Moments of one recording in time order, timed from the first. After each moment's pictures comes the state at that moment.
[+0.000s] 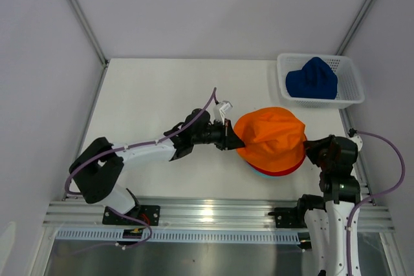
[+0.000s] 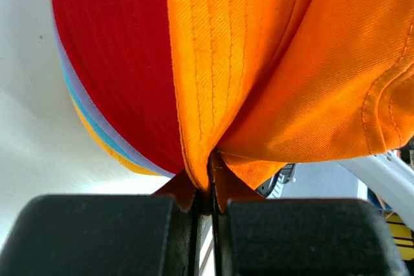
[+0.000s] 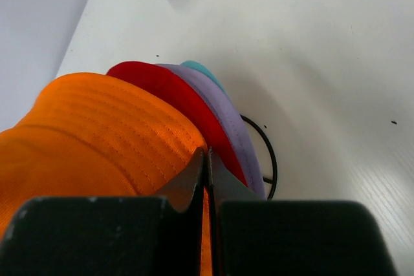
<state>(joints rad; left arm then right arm) -0.86 1.52 0.84 0.33 0.43 -0.67 -0.15 0.39 0.59 -0.70 -0.02 0.83</state>
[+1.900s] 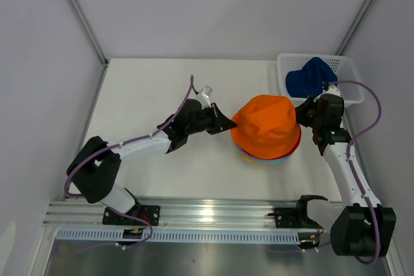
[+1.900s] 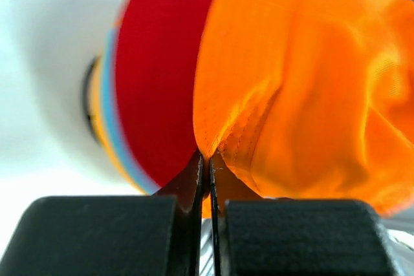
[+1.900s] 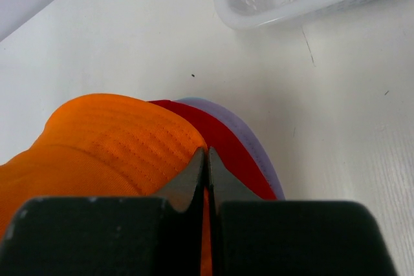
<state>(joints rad) -0.75 1.51 0.89 0.31 0.27 -0.96 -0.03 1.05 0.80 -0.23 -0.13 0.50</state>
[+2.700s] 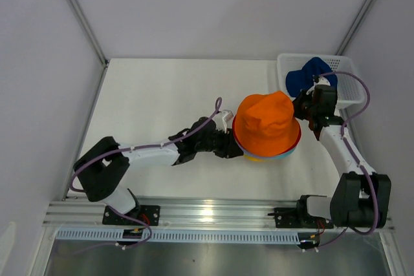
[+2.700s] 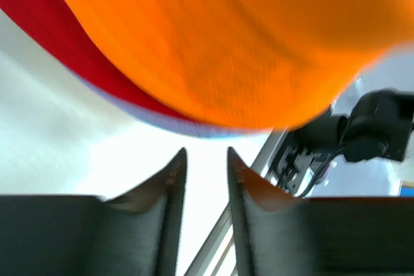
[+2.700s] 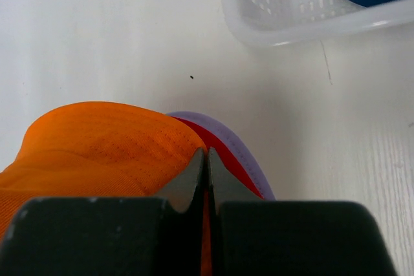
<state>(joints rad) -0.90 1.57 0.81 0.29 0.29 -0.68 -0.02 1.25 0.87 -0.17 -0.20 0.44</state>
